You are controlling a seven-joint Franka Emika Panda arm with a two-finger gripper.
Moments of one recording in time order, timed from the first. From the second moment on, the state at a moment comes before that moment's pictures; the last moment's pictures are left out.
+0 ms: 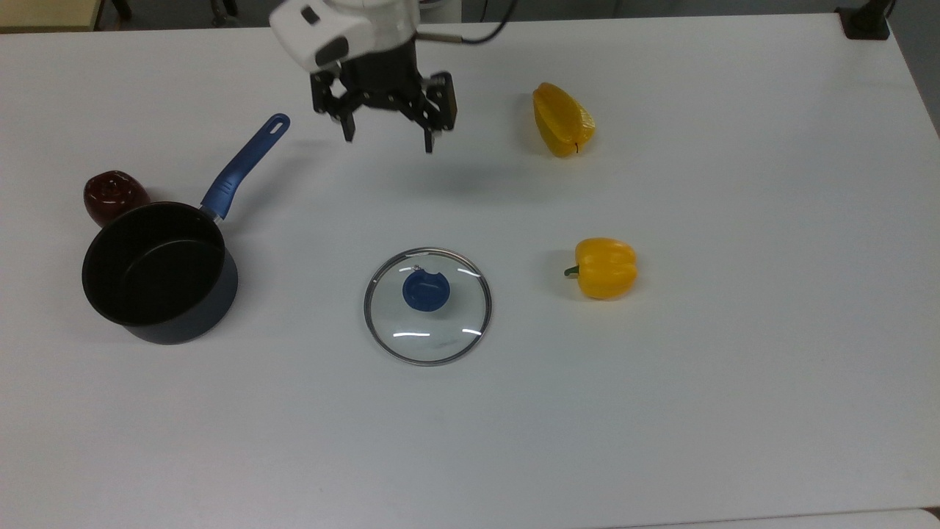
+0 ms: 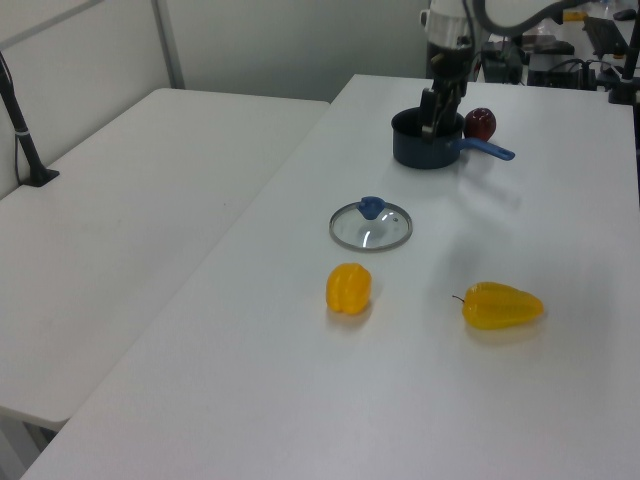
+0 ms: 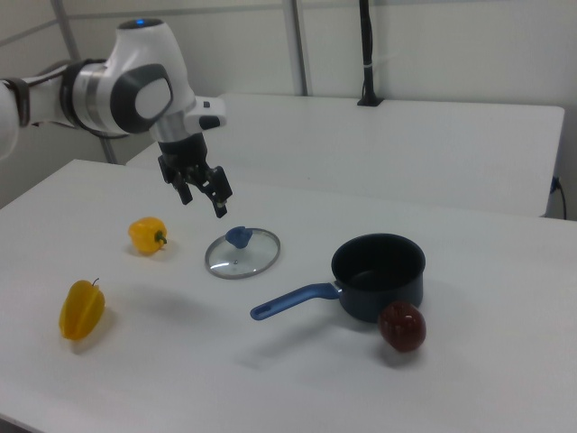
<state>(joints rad) 0.05 0.18 0.04 -1.69 -0.02 1.97 0.19</state>
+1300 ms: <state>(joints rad) 0.11 0.51 0.04 -1.68 -0.06 2.50 0.26</state>
